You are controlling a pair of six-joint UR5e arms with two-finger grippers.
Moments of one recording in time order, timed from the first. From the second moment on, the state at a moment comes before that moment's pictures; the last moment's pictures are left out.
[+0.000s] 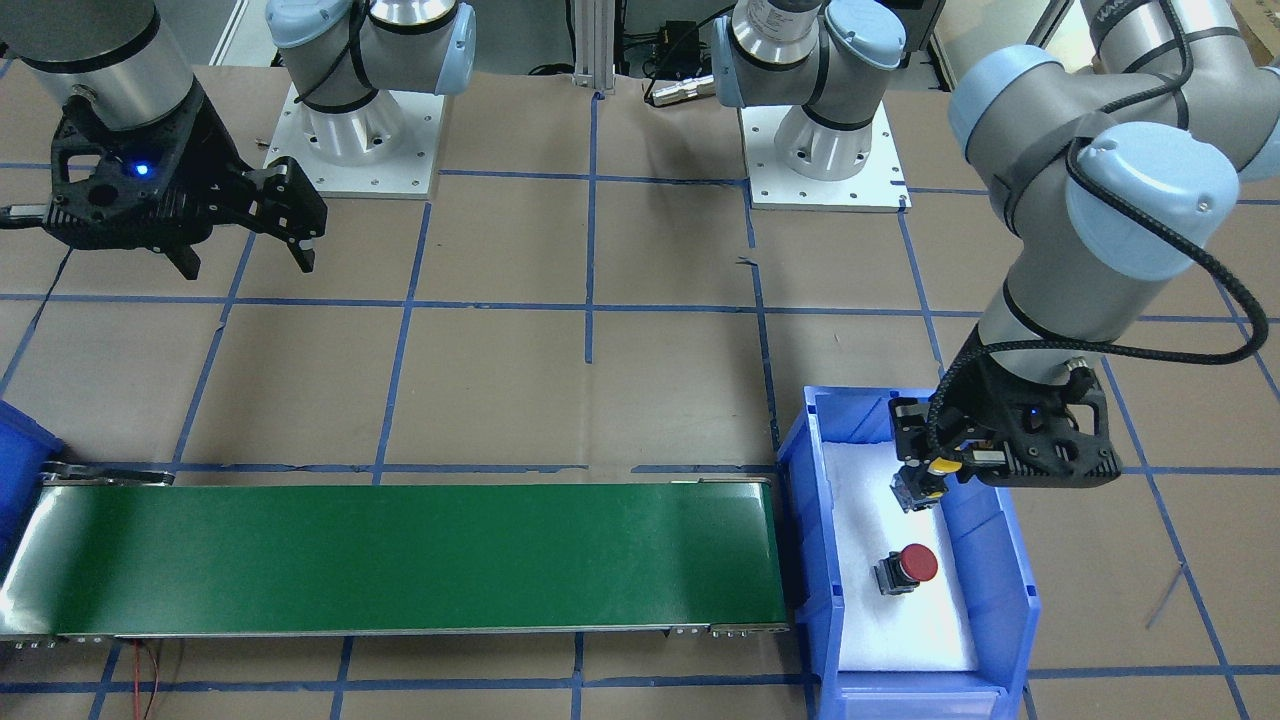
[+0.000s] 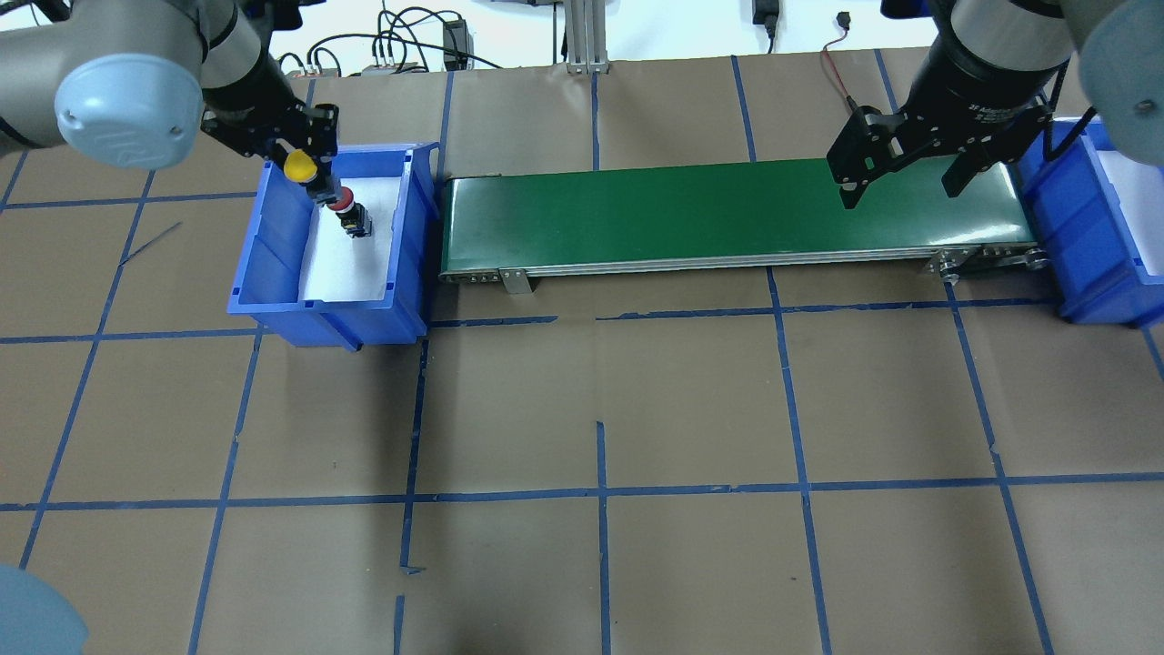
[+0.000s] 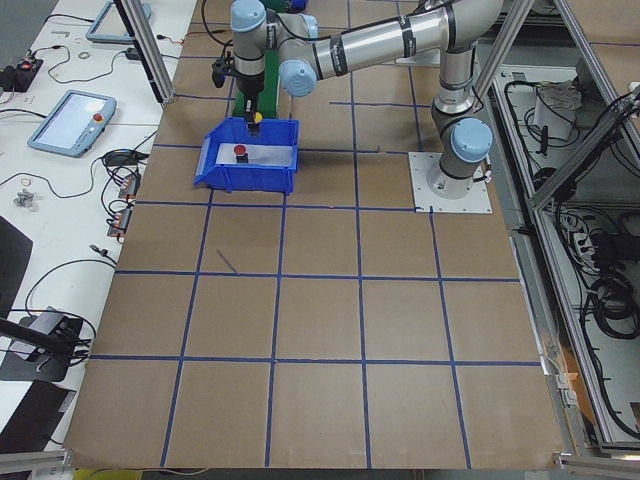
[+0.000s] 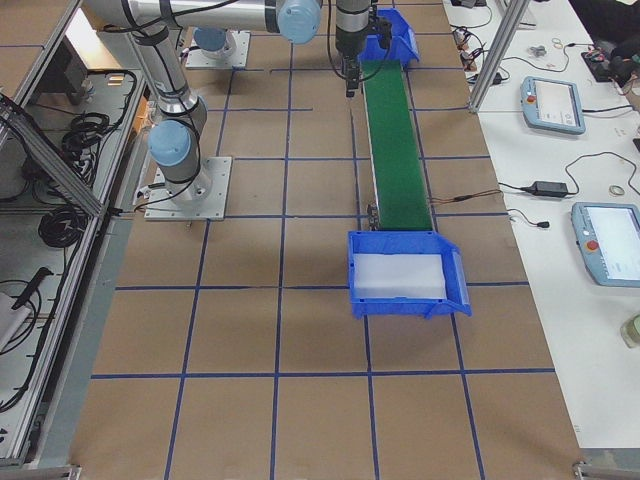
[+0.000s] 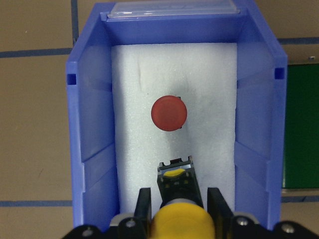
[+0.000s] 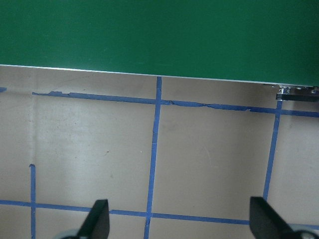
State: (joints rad) left arm -1.50 -1.86 -1.48 -1.24 1.59 0.10; right arm 1.50 -1.58 1.58 -1.60 -1.55 -0.17
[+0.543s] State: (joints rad) left arm -1.67 -1.97 -1.42 -1.28 1.59 -0.09; right arm 1.50 -1.58 1.58 -1.60 -1.55 -0.17
